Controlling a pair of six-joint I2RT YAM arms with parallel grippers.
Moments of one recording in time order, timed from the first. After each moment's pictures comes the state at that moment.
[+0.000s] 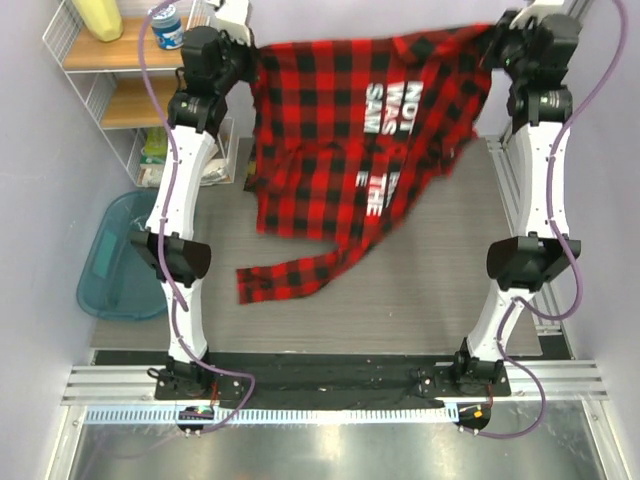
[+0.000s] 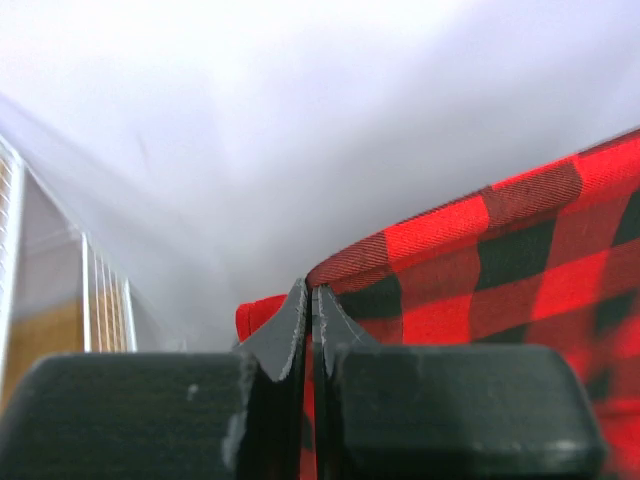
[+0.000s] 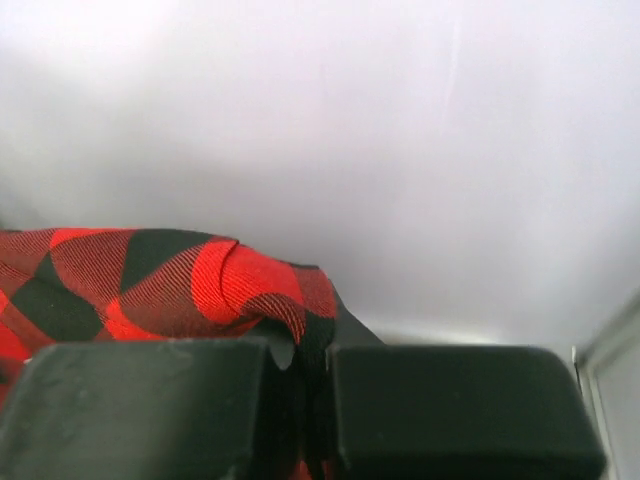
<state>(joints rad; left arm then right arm) -0.23 2.10 2.57 -0.52 0.14 0.11 -0.11 1.91 2.33 -0.40 -0.29 0.10</state>
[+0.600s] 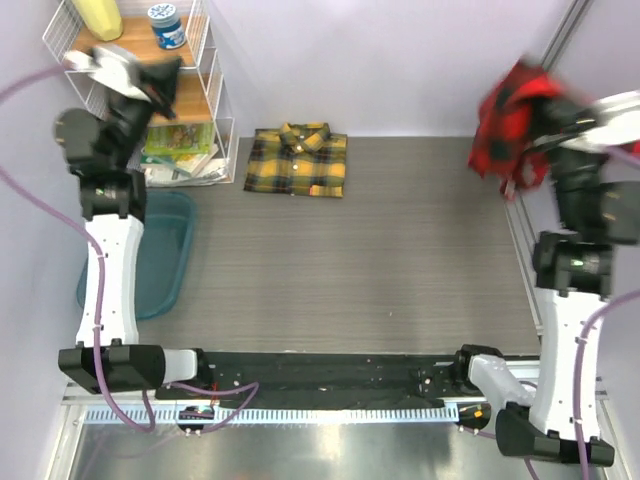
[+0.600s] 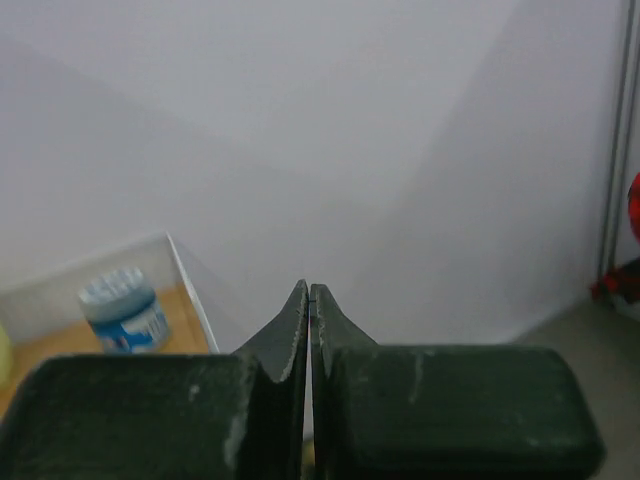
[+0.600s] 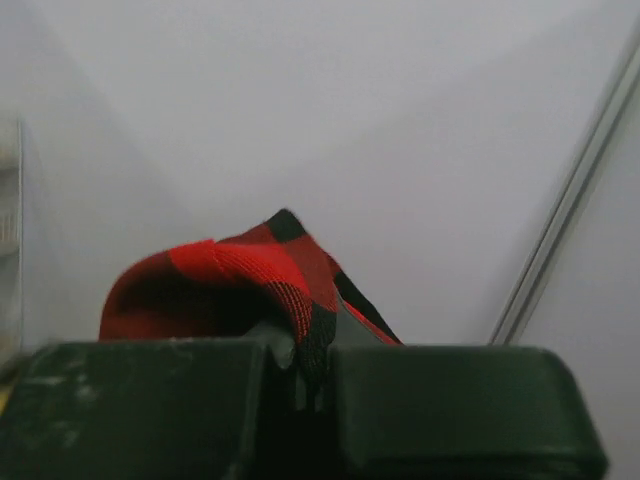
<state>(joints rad) 0.08 1.35 1.67 0.28 0.50 -0.08 -0.15 0.98 1.49 0.21 -0.31 -0.03</state>
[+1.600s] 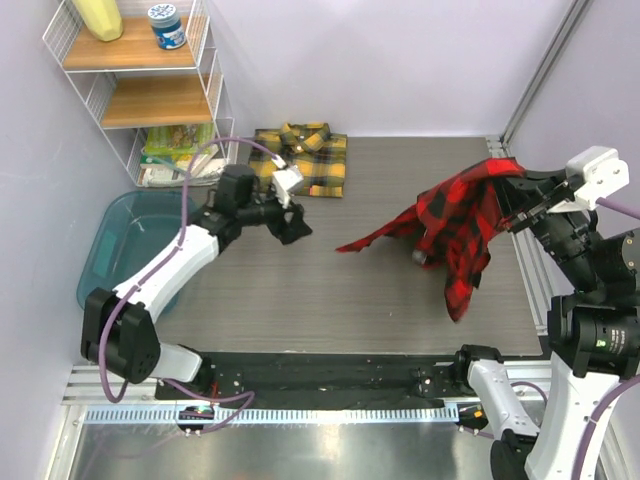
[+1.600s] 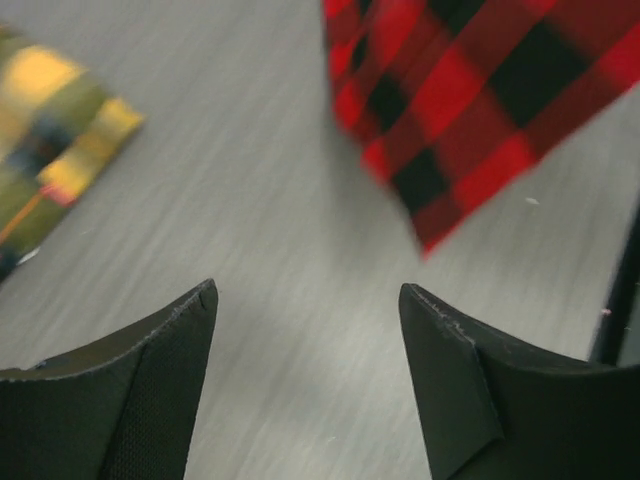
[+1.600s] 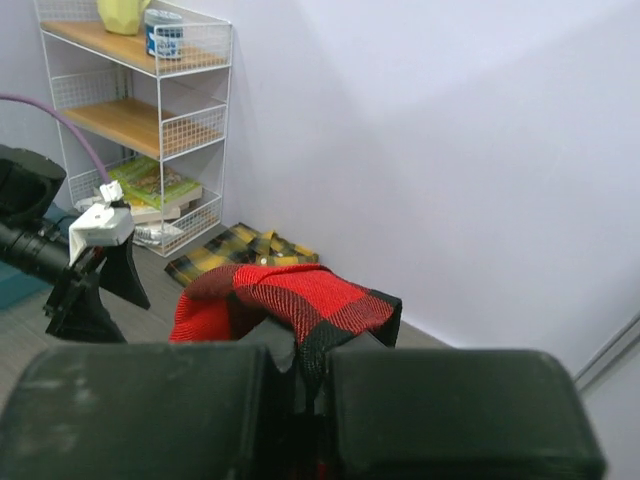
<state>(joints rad) -0.39 1.40 1.10 -0.24 0.63 0.28 -0.14 0.75 1.51 -0.43 -0.64 -0.02</state>
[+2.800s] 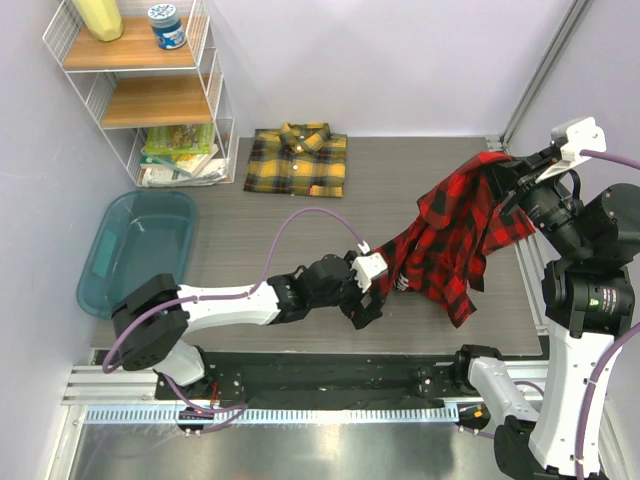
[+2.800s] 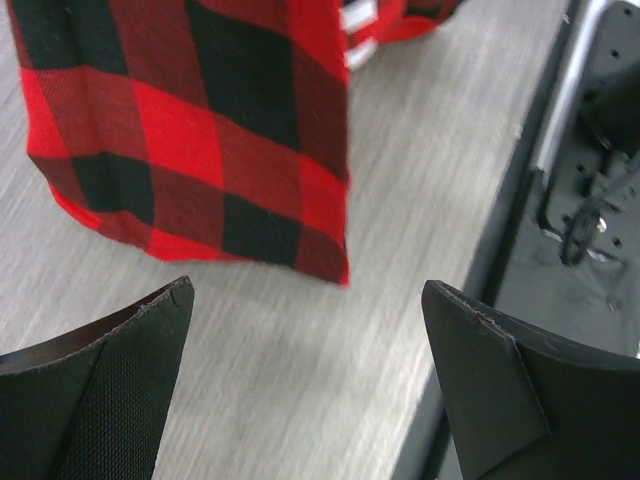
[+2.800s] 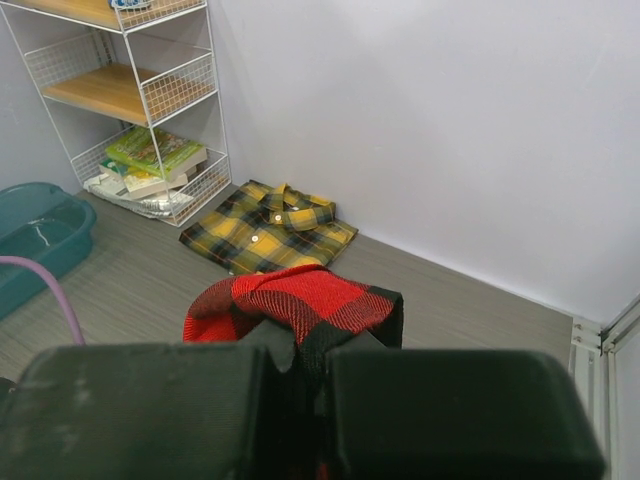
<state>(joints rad) -1.12 1.51 0.84 0.18 0.09 -0.08 -0.14 0.85 1.49 -0.51 -0.59 0.03</state>
